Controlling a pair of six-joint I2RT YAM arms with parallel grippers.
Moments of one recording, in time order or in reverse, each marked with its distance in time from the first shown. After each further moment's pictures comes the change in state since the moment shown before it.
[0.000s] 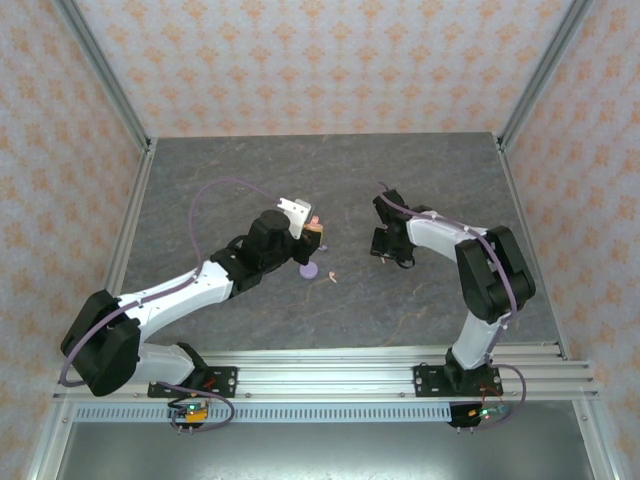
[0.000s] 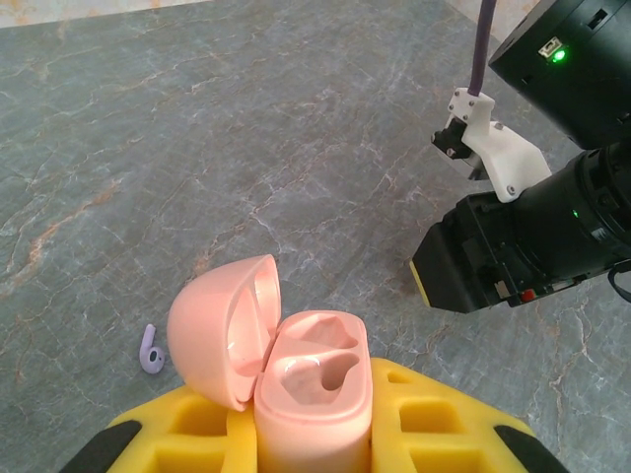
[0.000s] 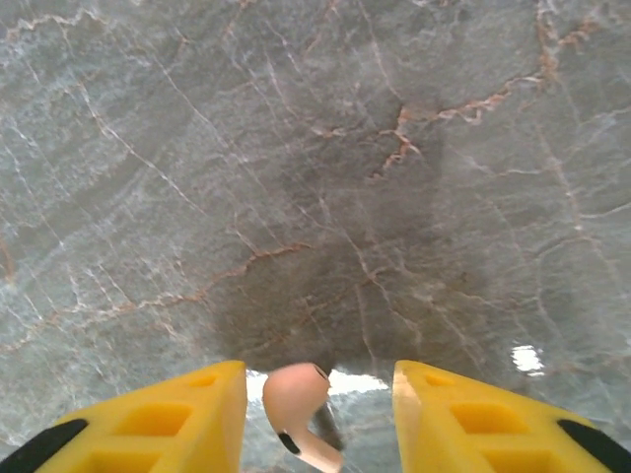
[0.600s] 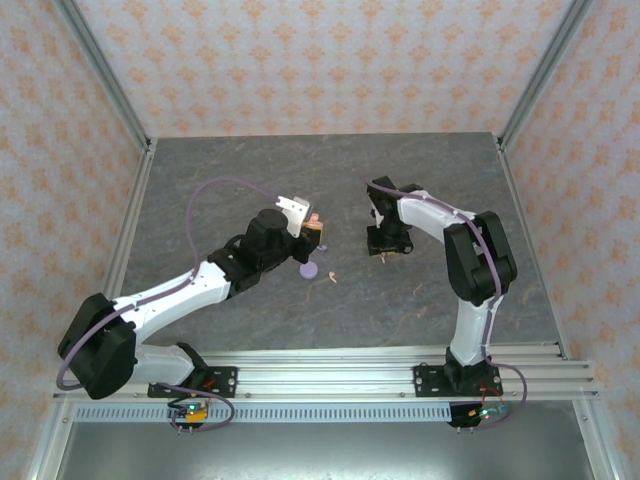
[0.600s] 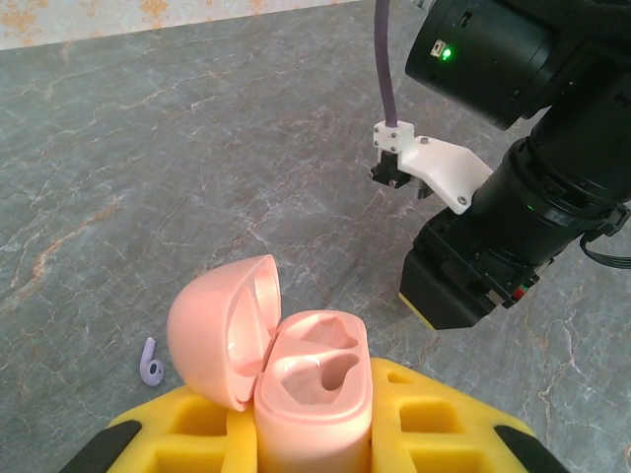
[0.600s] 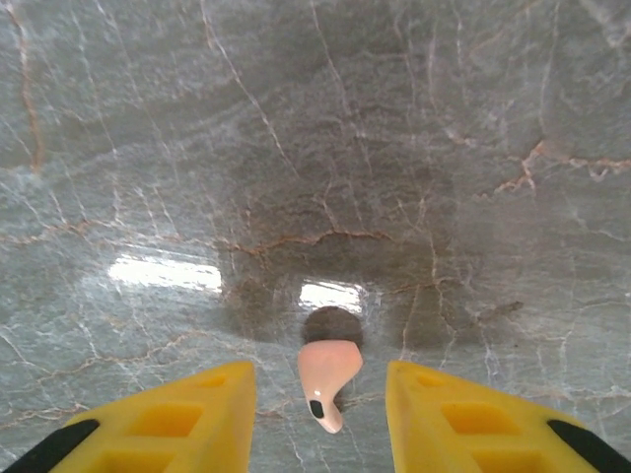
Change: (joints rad) left arm 0.000 -0.021 0.005 0.000 0.000 0.000; right arm -0.007 0.154 0.253 -0.289 -0.072 -0.329
